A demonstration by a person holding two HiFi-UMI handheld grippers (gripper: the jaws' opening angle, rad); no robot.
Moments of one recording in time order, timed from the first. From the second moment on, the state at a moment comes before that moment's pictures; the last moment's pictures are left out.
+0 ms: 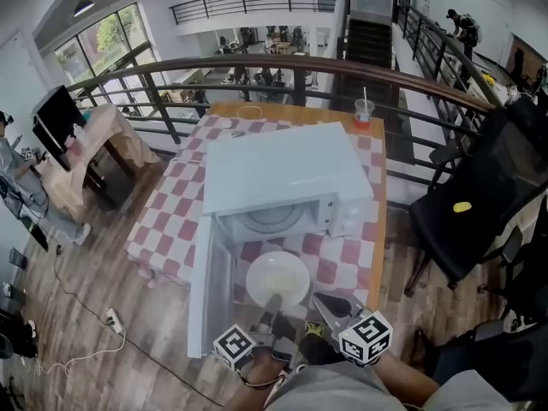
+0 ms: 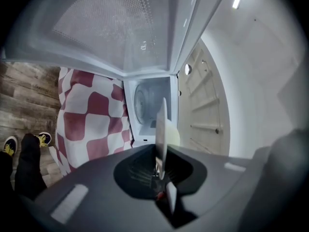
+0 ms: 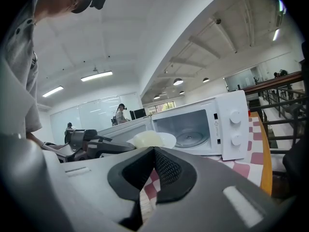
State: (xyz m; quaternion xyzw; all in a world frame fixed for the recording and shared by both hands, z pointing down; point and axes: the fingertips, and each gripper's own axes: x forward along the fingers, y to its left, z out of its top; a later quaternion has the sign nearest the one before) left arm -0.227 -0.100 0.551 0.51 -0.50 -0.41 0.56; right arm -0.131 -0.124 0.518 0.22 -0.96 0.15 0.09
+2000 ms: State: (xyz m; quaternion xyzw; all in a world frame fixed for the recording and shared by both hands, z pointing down) left arm -0.294 -0.304 0.609 0.49 -0.54 -0.40 0.56; right arm -0.159 -0.292 0.533 0.22 -0.96 0.17 0.07
